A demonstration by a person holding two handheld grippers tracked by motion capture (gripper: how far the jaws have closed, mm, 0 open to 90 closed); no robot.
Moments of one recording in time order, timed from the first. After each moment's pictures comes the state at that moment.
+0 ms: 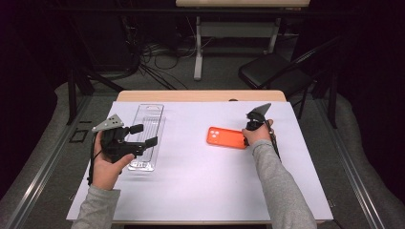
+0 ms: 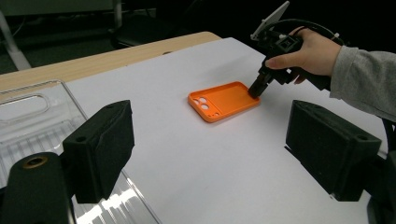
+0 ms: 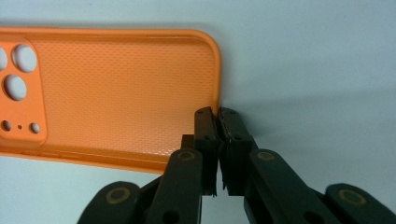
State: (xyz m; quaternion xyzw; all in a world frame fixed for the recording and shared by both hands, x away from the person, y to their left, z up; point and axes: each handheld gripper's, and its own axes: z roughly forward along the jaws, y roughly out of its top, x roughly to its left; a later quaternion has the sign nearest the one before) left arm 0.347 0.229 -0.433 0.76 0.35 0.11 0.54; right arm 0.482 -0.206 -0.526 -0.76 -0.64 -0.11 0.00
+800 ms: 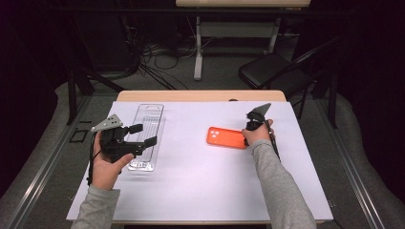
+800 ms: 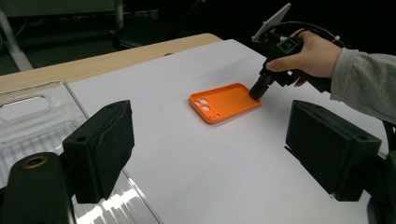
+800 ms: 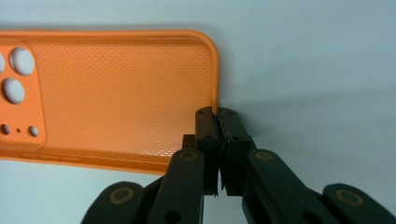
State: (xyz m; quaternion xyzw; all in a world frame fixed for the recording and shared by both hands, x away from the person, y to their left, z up) left arm 0.347 0.230 -0.433 0.75 0.36 0.11 0.54; right arm 0.482 -0.205 -0.526 -0.77 -0.63 -0.11 0.00
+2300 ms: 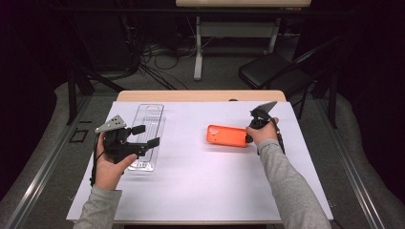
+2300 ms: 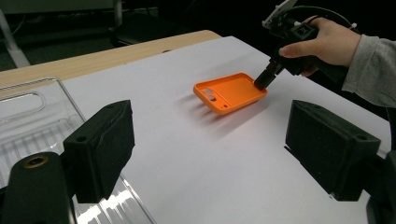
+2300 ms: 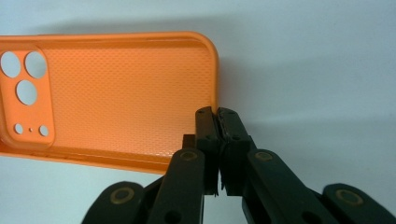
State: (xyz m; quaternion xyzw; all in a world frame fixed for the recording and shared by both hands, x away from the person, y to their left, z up) left arm 0.347 0.222 -0.438 0.76 0.36 0.11 0.54; right arm 0.471 -0.217 -0.506 -0.74 -0.65 -0.16 0.02
